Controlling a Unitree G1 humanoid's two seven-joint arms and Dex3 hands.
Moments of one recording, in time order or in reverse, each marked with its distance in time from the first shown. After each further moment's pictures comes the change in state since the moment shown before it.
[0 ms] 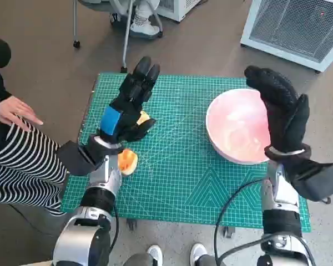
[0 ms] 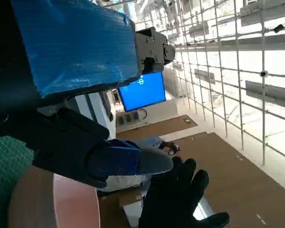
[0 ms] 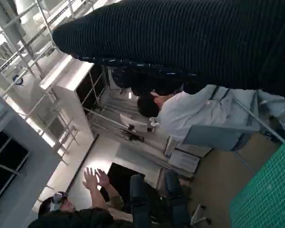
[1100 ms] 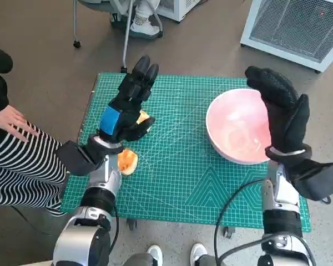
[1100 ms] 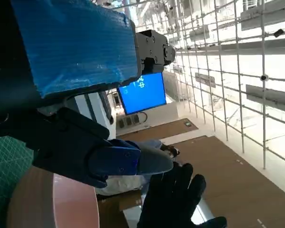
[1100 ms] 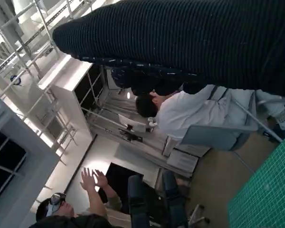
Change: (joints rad) left arm 0.000 0.000 0.000 0.000 0.002 -0.001 0.020; right arm 0.000 -0.033 -0.024 0.033 0.002 -0.003 0.007
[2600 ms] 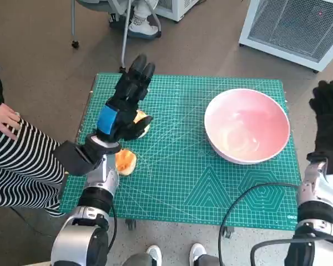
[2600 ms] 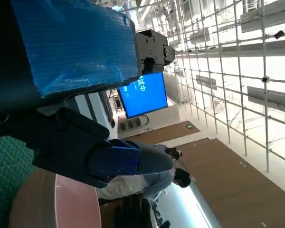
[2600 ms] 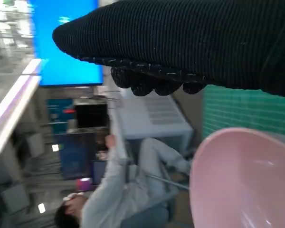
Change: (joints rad) left arm 0.000 0.015 0.000 0.001 0.008 -0.008 0.018; right arm -0.185 -0.200 -0.220 0.628 -0.007 0.188 -0.215
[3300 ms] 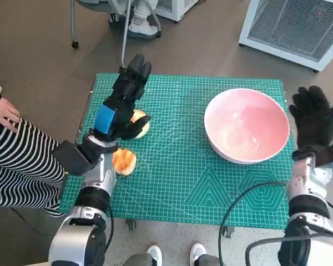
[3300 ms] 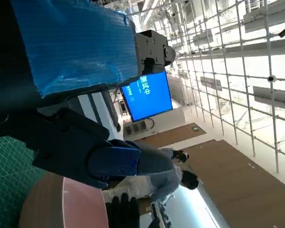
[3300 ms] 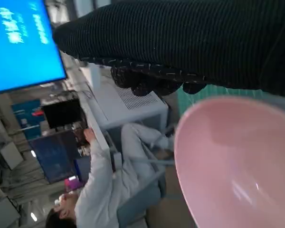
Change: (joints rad) left arm 0.011 0.022 -0.005 -0.015 0.035 -0.007 0.039; right arm -0.053 0.082 -0.066 0.044 0.033 0.175 -0.004
